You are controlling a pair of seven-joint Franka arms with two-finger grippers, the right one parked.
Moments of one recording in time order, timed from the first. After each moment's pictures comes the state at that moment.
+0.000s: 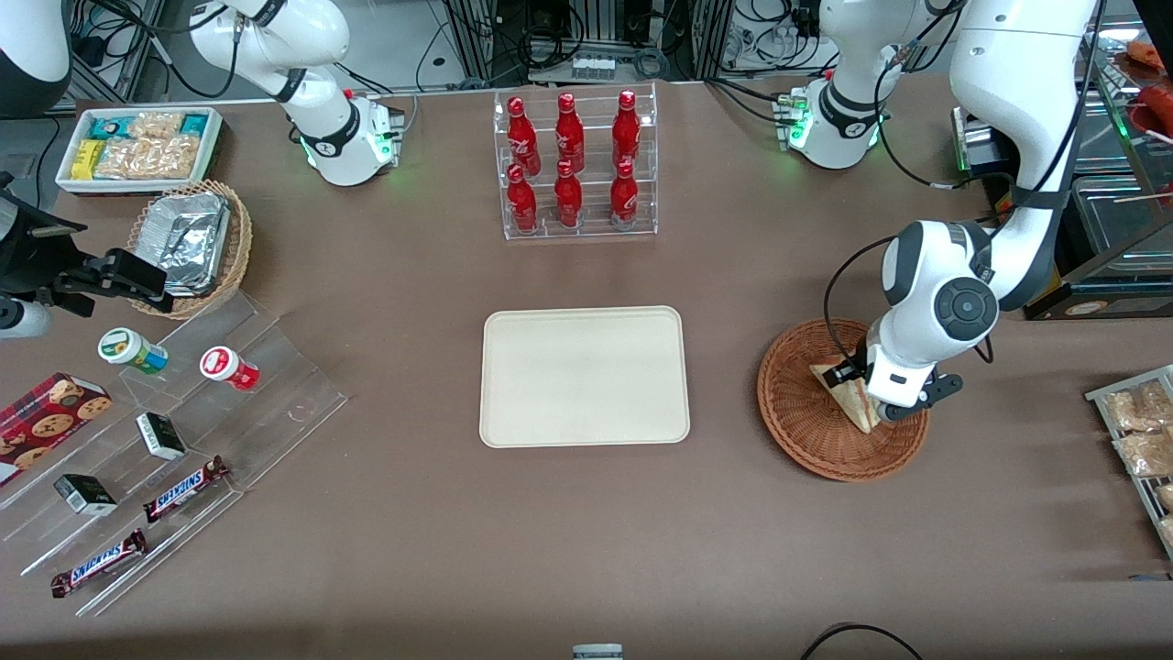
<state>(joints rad) -0.08 0.33 -0.08 -2.09 0.03 2.31 -0.60</state>
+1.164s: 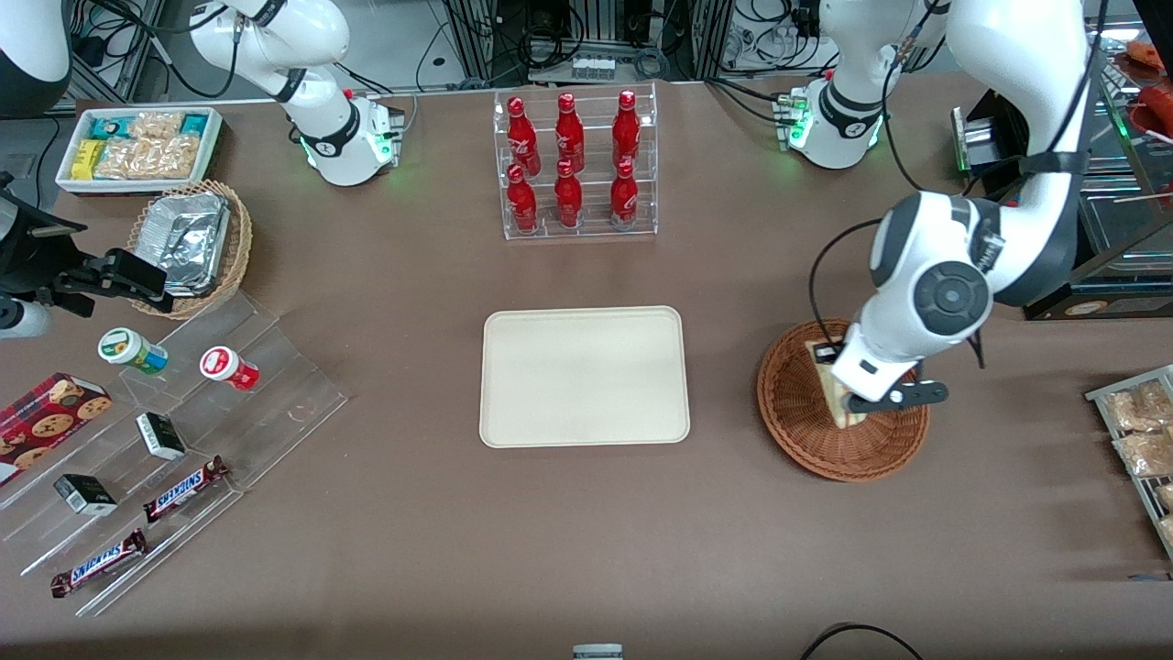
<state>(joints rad) -0.16 0.28 -0.14 -1.83 0.09 1.93 -0.42</state>
